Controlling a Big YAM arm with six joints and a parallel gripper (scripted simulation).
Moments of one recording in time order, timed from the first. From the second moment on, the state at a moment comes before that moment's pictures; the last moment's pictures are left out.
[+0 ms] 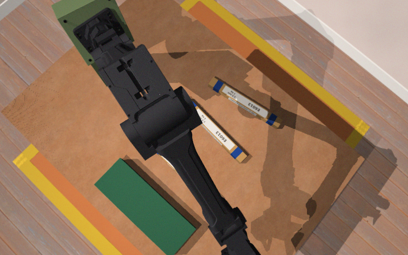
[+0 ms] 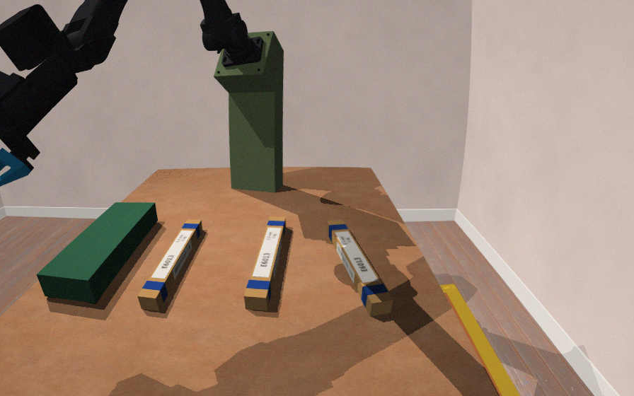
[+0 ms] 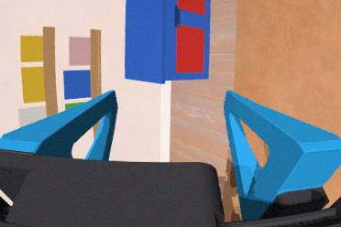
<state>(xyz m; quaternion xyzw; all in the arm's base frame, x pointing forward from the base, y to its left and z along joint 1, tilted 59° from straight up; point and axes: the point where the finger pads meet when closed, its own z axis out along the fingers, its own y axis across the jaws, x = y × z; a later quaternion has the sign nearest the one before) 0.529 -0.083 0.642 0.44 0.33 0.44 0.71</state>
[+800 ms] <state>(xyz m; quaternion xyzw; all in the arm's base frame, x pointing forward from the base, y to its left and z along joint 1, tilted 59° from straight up) 0.474 -0.011 0.552 0.41 0.51 0.31 0.69</state>
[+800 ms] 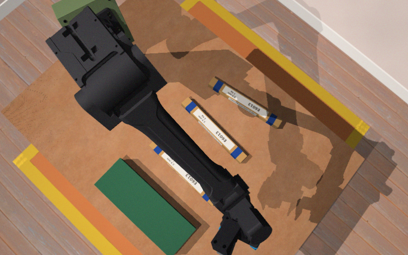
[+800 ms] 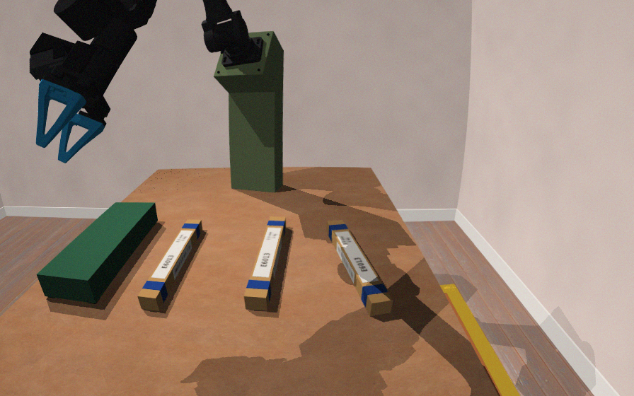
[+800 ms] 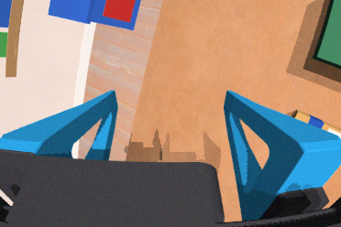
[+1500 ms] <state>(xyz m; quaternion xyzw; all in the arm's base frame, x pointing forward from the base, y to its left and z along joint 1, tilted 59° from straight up) 0.412 0.034 0.455 0.33 0.66 0.19 0.65</state>
